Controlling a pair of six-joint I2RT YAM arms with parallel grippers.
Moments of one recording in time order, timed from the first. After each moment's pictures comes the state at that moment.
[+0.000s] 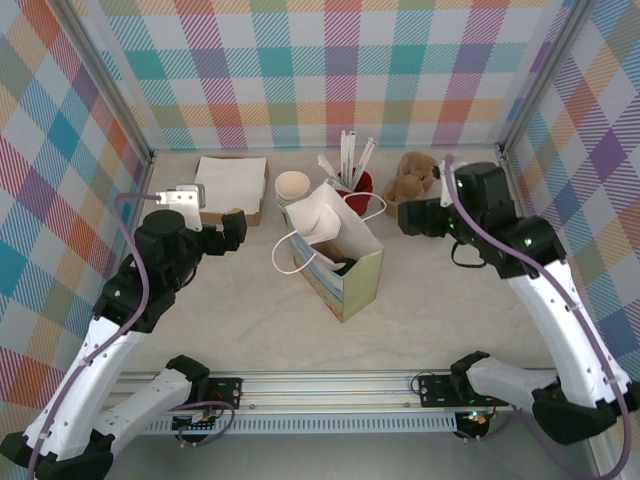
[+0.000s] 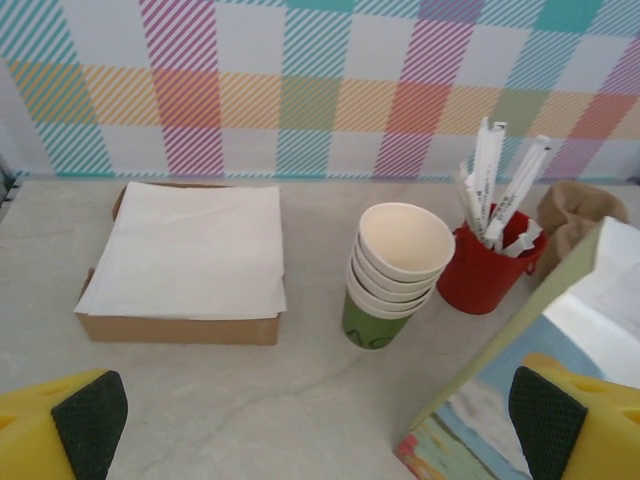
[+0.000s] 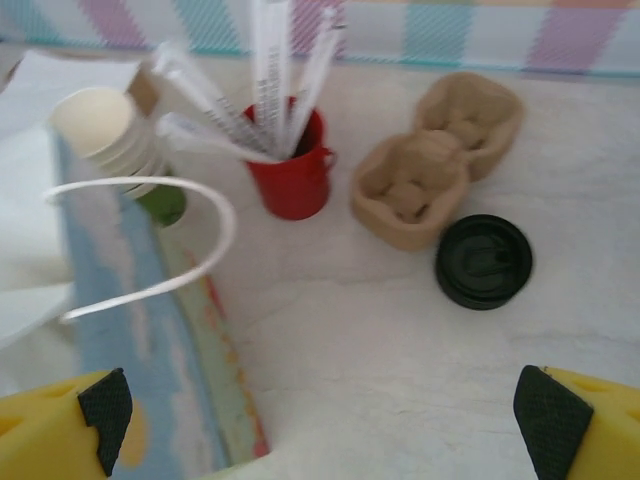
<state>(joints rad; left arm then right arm) -0.45 0.80 1.07 -0.63 -0.28 -0.24 0.43 1.06 1.42 -1.02 0.11 0.20</state>
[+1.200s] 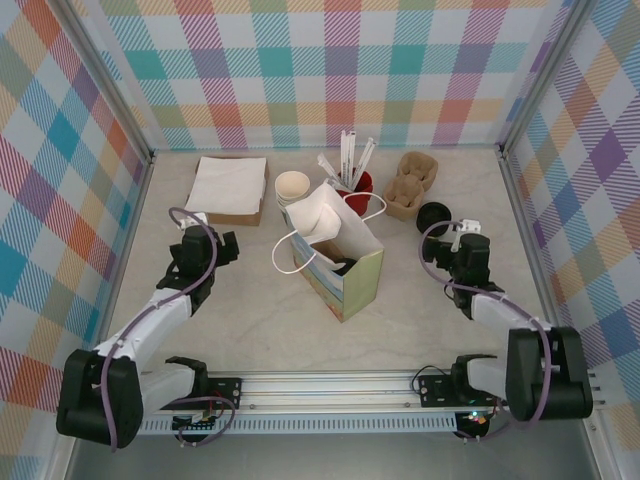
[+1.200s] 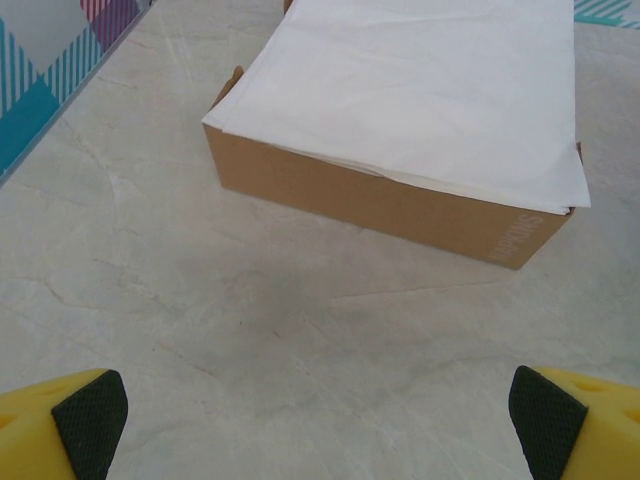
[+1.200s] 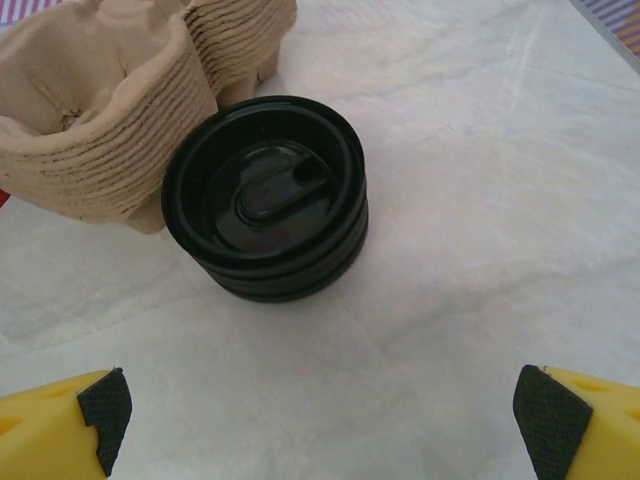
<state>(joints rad) -0.19 1.11 0.54 -0.01 -0.38 -0.24 0.04 1.22 0.37 0.35 0.07 0.12</state>
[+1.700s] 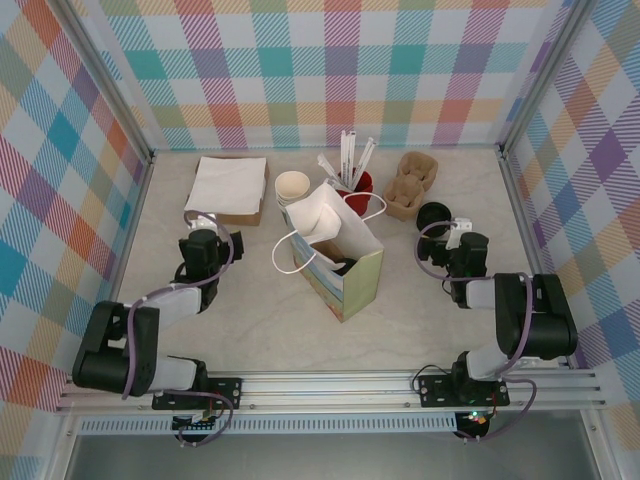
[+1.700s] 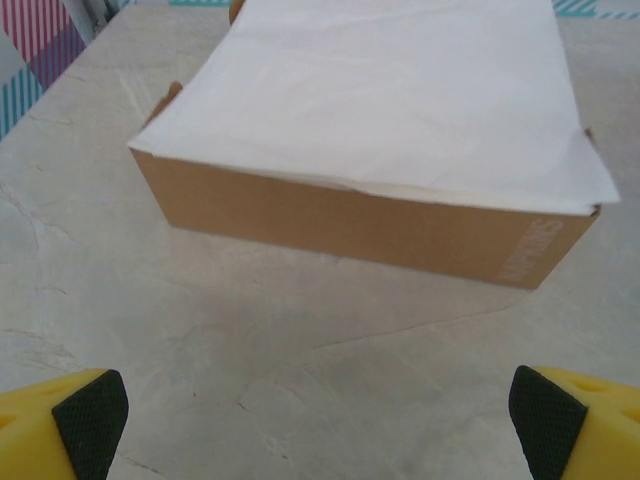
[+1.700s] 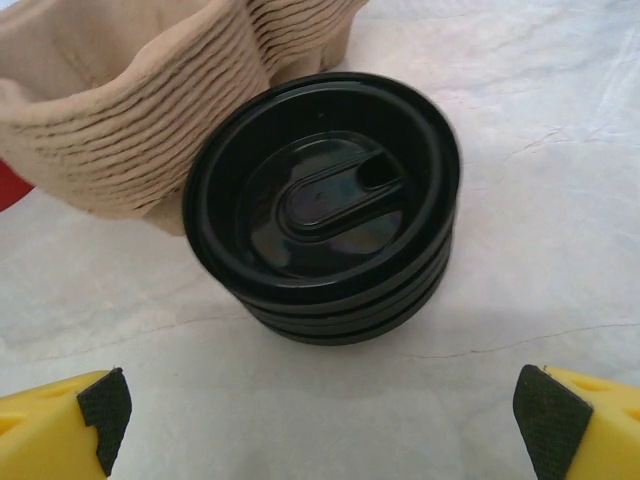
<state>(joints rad) -0.14 1.37 0.43 0.46 -0.29 -0.12 -0.02 1.53 0.37 0.68 -0.13 0.07</state>
